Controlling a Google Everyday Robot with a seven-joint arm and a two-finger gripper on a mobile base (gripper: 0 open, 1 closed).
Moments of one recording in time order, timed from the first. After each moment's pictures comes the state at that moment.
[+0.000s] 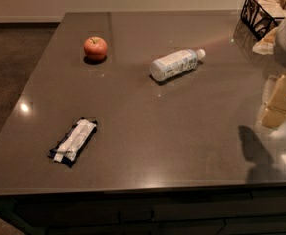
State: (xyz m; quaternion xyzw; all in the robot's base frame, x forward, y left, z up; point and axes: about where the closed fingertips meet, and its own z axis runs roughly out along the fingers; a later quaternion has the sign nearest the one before) arm 0.438 -0.217 0.976 -0.60 0.78 -0.03 0.16
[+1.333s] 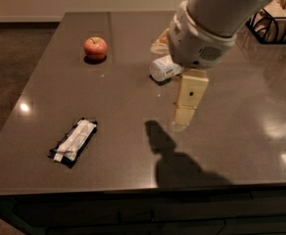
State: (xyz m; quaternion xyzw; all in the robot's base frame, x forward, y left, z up) arm 0.451 -0.047 0.967 -0.75 0.63 0.04 0.19
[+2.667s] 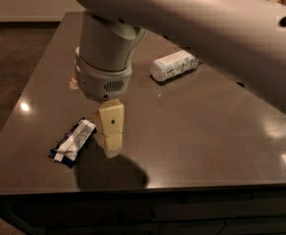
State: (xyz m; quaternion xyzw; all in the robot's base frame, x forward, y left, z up) arm 0.429 0.098 0.905 -0.86 0.48 0.08 0.14
